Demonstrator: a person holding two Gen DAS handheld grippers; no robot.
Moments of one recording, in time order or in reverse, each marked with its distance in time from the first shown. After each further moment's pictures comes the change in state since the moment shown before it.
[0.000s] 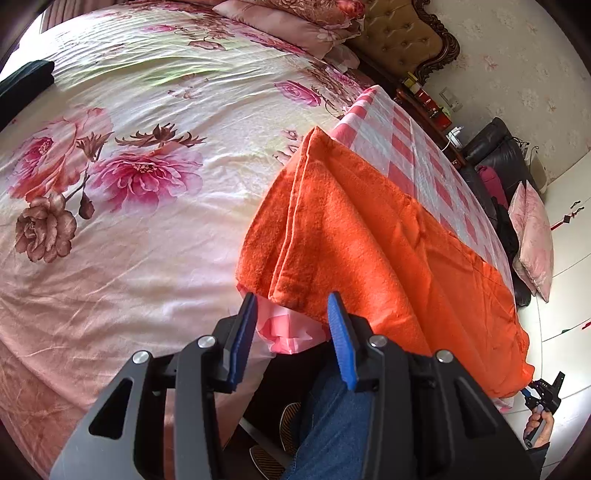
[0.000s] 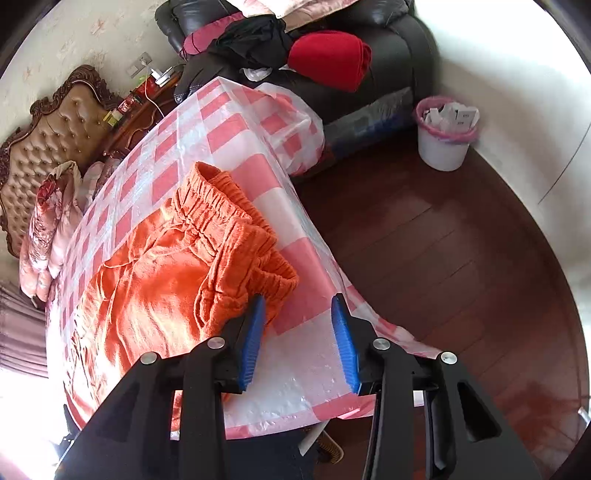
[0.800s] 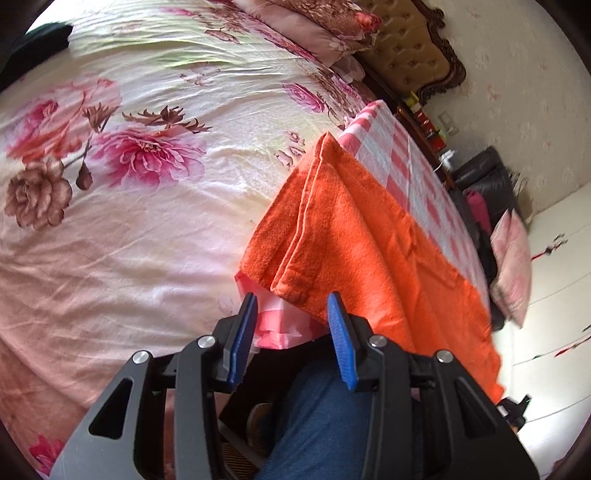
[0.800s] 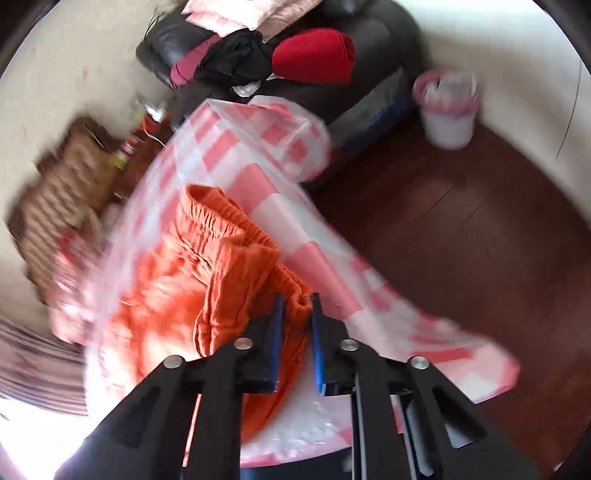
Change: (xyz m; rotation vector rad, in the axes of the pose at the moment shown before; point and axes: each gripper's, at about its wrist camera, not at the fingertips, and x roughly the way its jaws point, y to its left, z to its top) left arm -0.006 0.024 -0.009 -0.134 -0.020 -0.112; right arm 0.012 0.008 -0.005 0.075 -0.072 -0.011
